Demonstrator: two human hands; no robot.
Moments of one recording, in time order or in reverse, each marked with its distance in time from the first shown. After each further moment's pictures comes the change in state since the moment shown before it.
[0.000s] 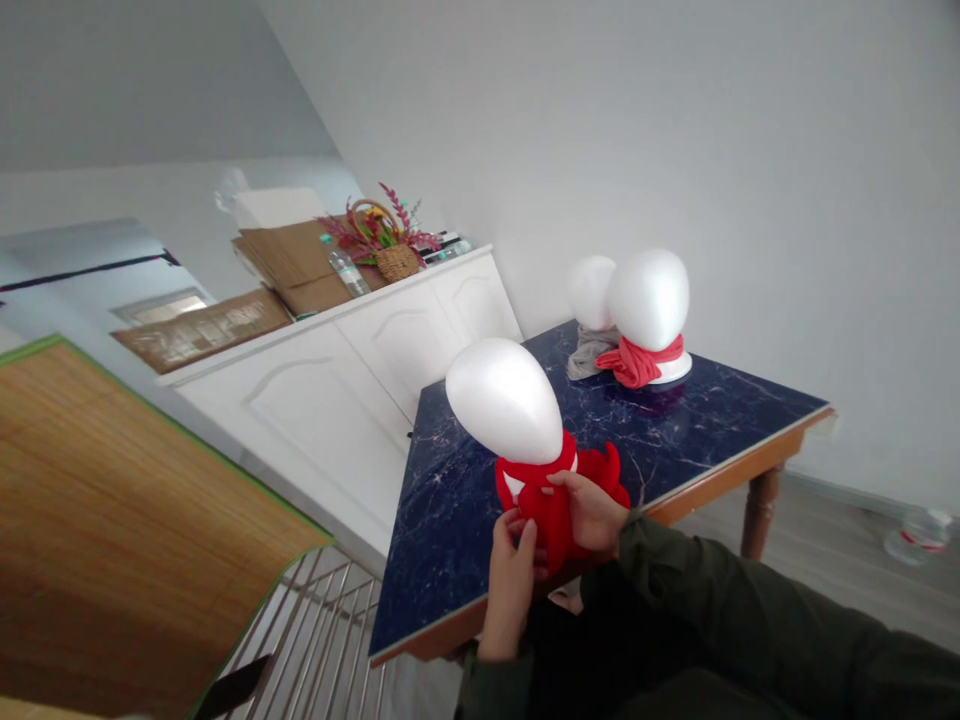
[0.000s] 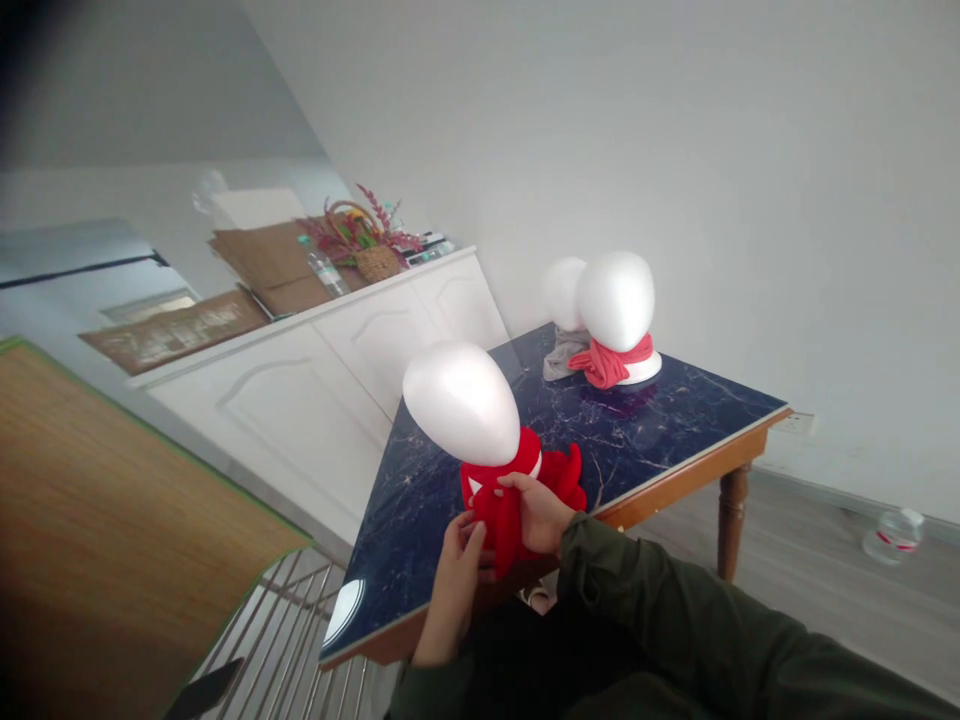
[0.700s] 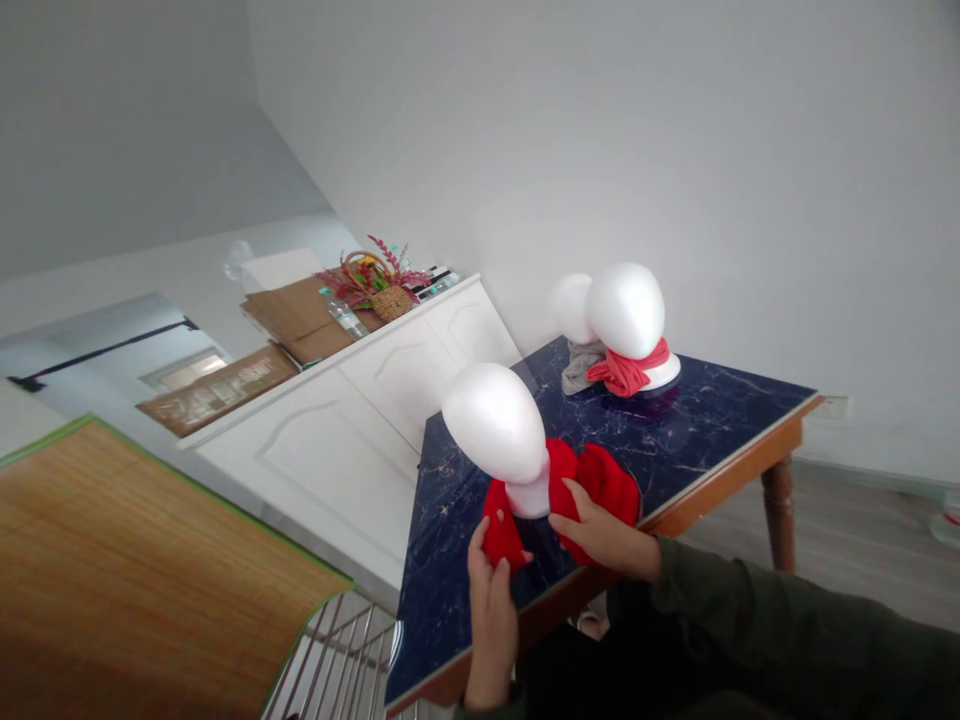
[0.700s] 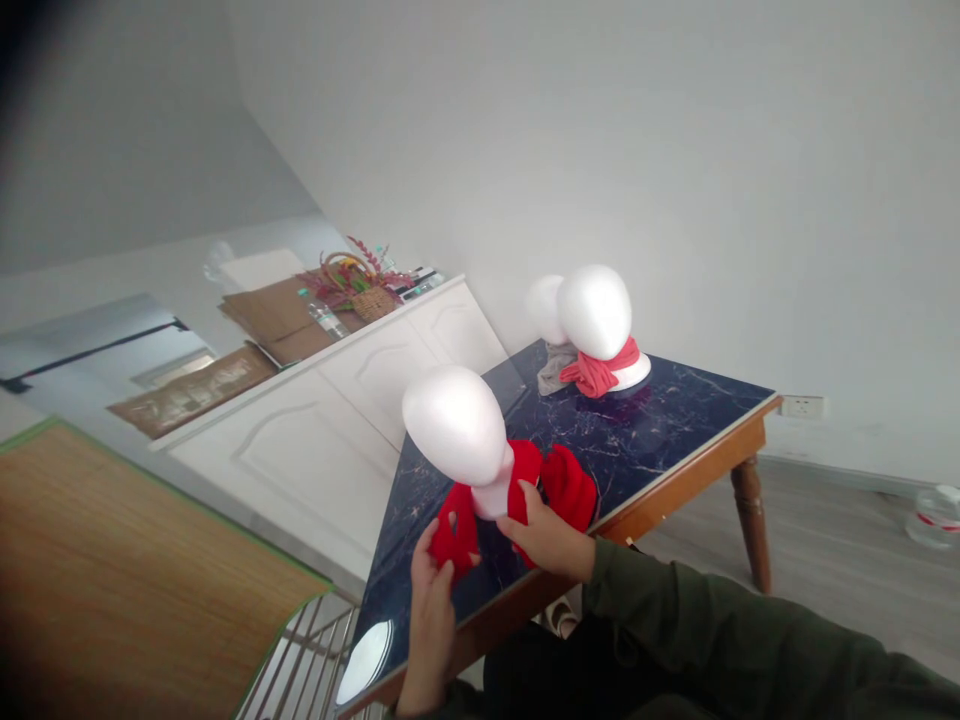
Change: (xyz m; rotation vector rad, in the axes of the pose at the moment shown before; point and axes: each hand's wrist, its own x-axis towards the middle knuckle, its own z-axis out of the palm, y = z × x) left_hand -0.009 0.029 -0.022 -0.068 -0.029 0.319; right_hand -0.018 0.003 -0.015 -0.649 0.389 -0.462
